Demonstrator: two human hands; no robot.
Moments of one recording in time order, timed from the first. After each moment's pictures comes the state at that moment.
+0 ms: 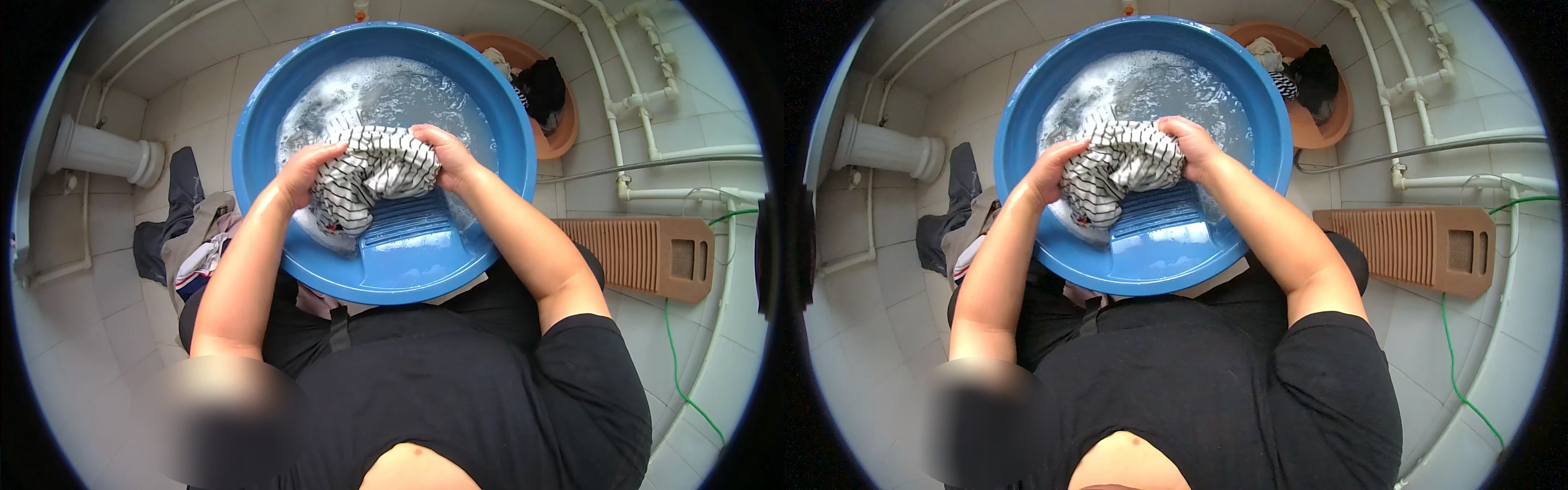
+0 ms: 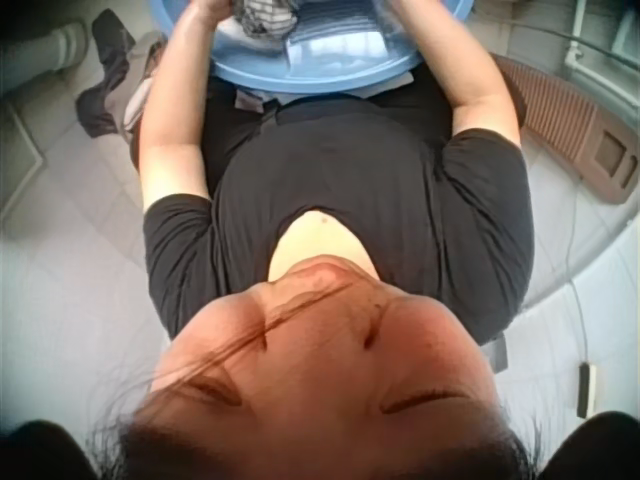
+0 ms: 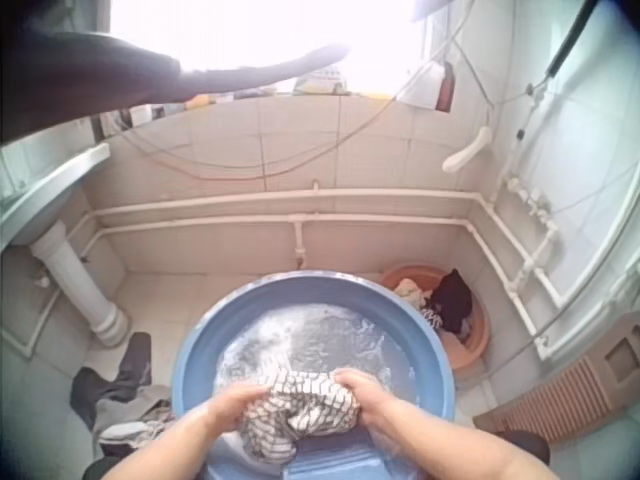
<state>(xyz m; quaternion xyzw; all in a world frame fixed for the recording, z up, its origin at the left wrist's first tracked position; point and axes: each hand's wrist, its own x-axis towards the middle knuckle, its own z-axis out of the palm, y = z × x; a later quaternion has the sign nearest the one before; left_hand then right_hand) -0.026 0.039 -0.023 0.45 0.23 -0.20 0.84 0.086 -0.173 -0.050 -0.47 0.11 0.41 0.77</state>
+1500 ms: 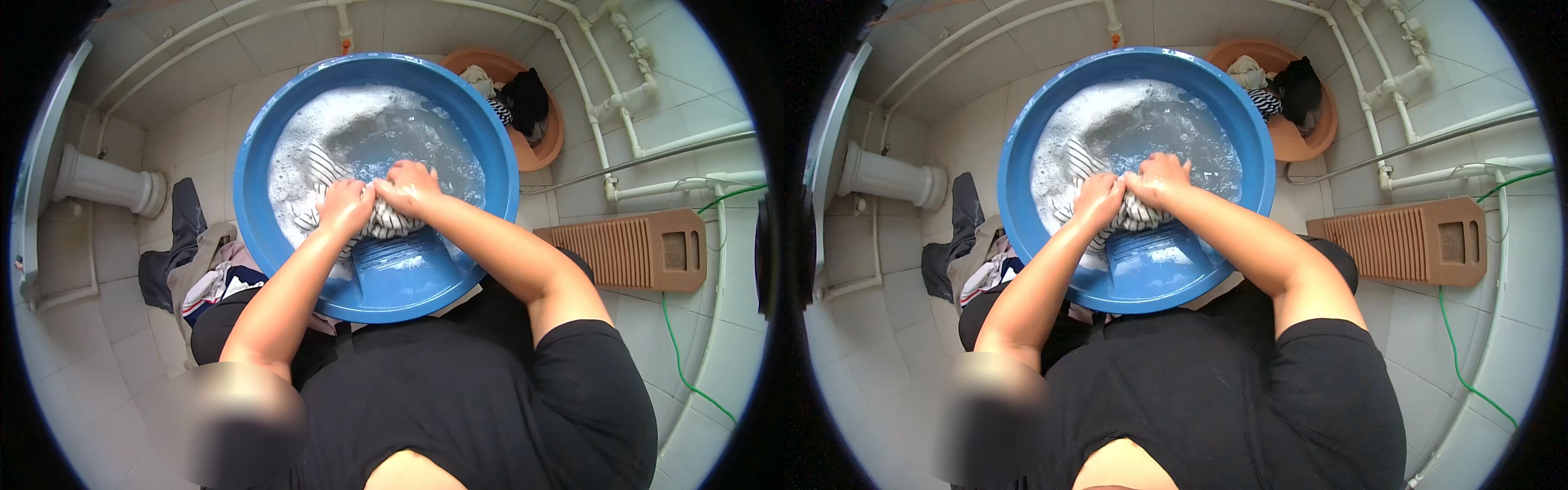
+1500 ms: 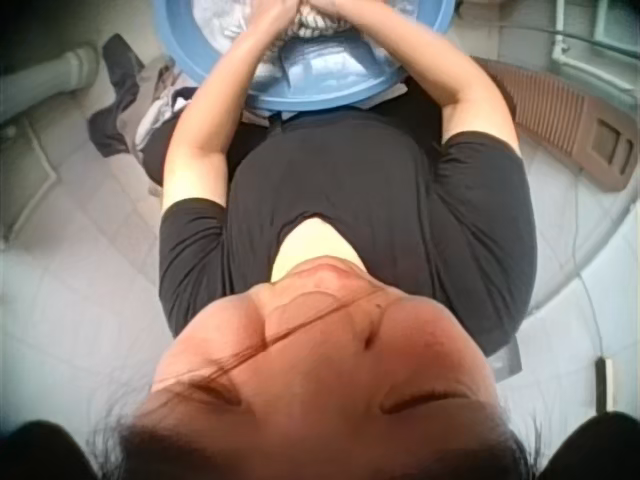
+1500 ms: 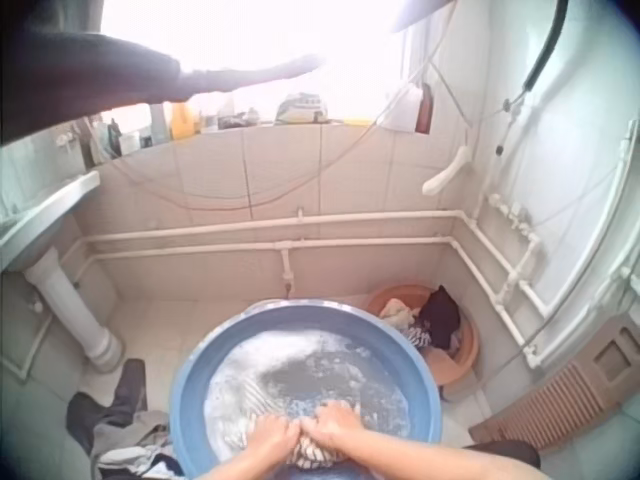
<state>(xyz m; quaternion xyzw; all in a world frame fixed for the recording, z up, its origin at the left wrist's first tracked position) -0.012 -0.024 -0.053 0.95 0.11 -0.02 0.28 0.069 -0.160 -0.035 -0.92 -0.25 0.24 0.18</state>
